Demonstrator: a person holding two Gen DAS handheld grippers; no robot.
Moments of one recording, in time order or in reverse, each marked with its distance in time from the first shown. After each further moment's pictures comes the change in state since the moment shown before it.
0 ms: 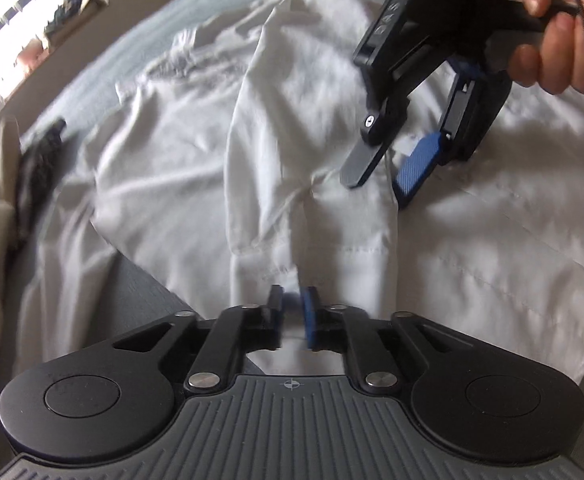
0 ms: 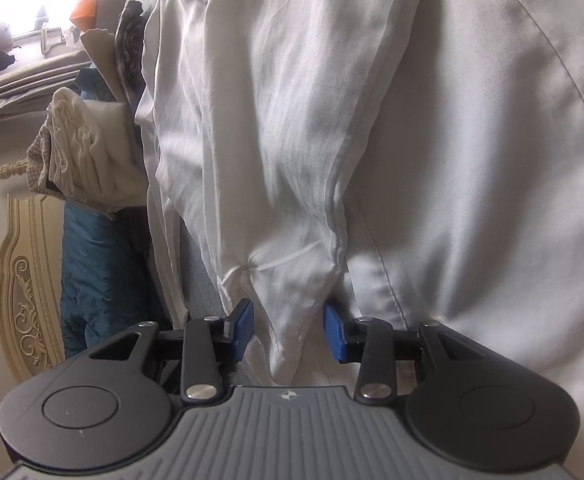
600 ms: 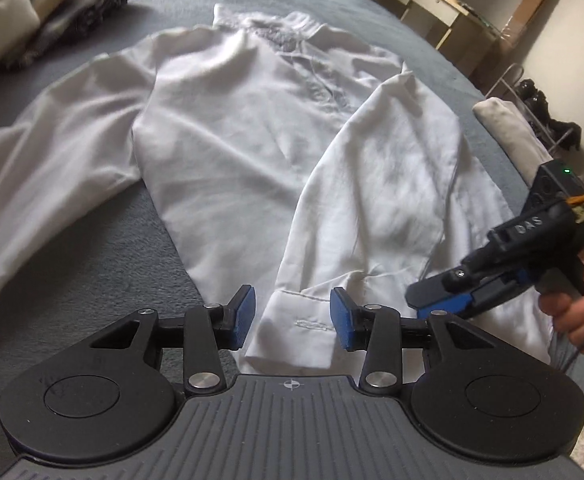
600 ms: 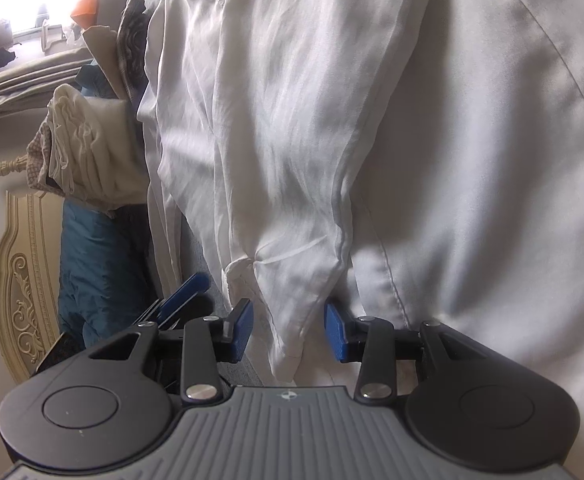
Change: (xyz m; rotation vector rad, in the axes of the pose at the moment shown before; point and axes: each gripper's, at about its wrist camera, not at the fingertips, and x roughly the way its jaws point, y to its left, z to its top) left arm 0.015 0.103 -0.002 -0.611 -0.056 -0.296; right arm 0.000 0.005 -0.001 -0.019 0.004 -0.014
